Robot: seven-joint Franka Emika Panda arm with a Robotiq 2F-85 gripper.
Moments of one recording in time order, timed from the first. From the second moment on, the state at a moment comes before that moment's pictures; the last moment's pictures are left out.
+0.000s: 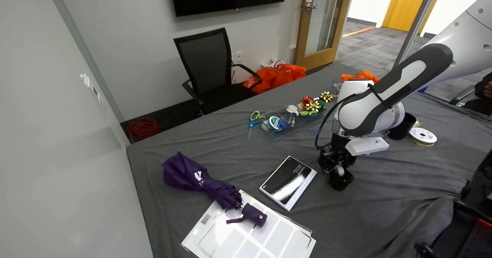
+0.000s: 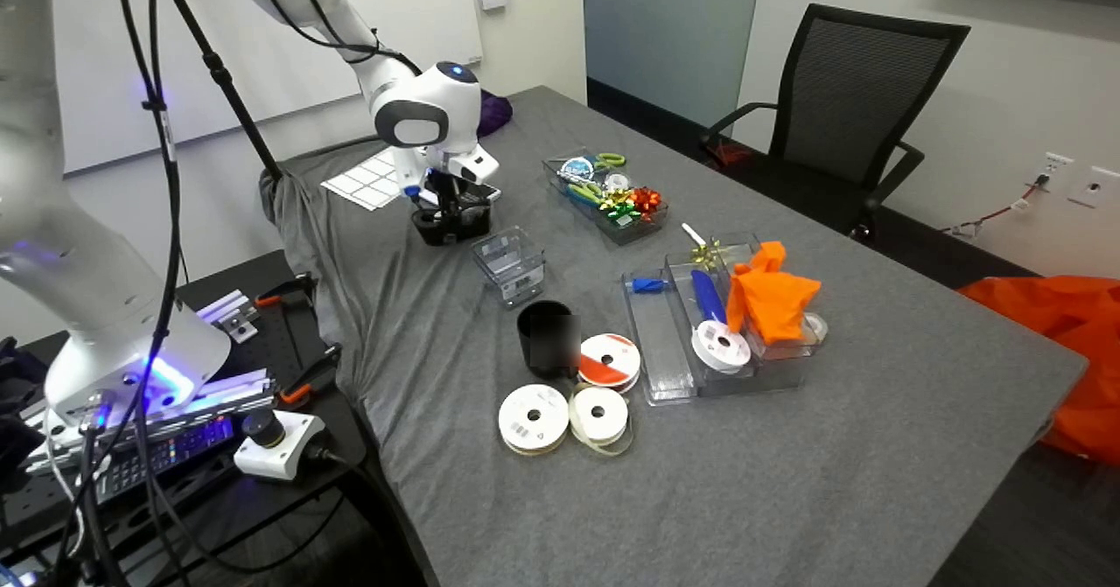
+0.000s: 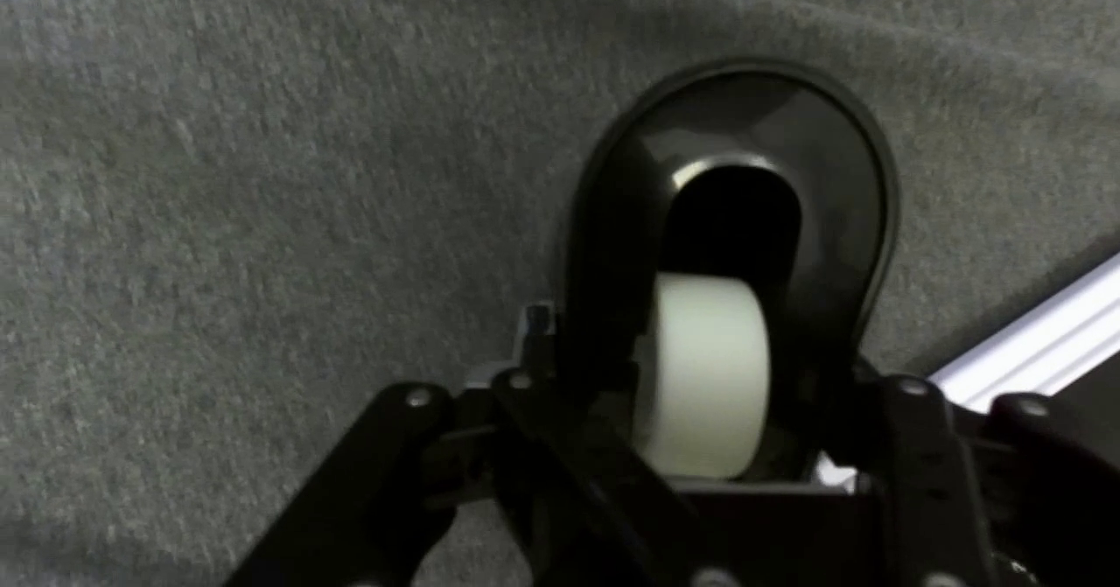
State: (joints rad) arm 0.03 0.53 0.11 -2.21 0.32 2.55 0.09
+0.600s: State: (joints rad) arm 0.05 0.53 0.10 -2.19 0.30 2.55 0.19
